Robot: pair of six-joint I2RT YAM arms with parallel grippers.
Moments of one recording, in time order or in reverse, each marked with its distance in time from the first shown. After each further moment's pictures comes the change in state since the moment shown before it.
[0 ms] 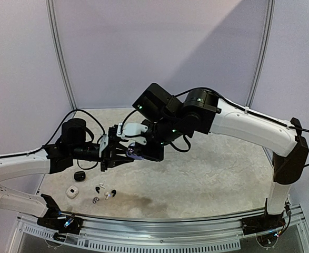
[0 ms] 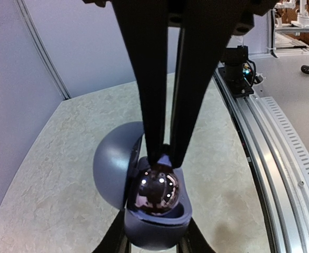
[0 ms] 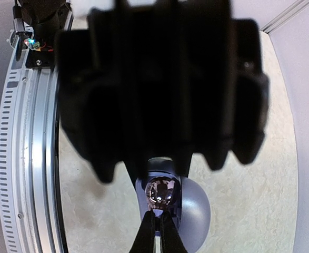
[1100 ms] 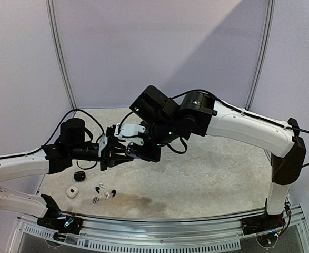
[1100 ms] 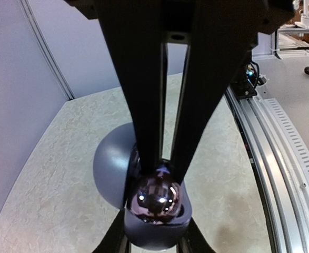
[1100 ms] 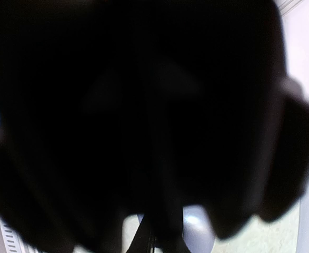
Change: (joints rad) left arm -0.004 -0.018 -0.002 0.000 -0.023 -0.007; right arm 0.007 0.018 0.000 0.028 0.023 0.034
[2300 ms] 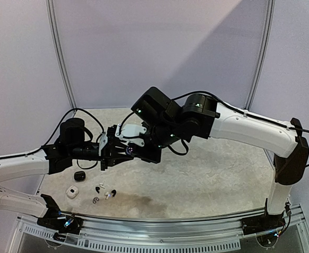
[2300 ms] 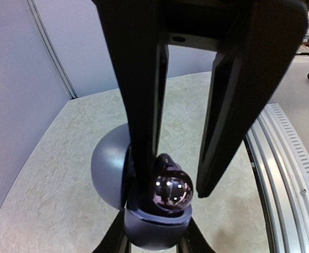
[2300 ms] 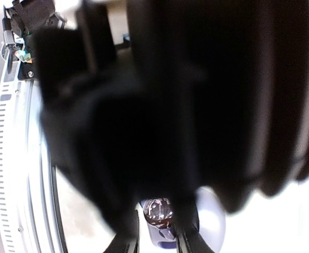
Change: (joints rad) left arm -0.003 0.000 0.000 0.016 -0.016 -0.035; right arm 0.007 -0.033 -0.057 0.053 0.016 0.015
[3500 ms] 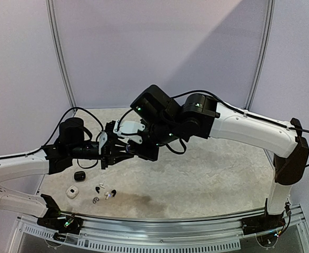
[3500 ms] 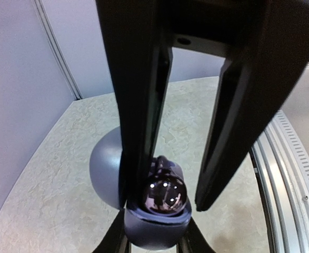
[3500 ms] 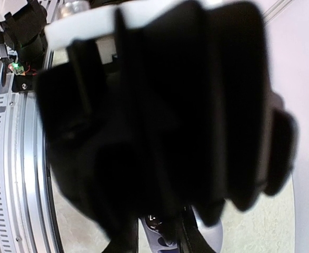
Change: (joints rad) left arm 0.000 0.000 -0.002 0.032 -0.015 -0.035; right arm 0.000 0.003 0.005 0.045 0.026 0.012
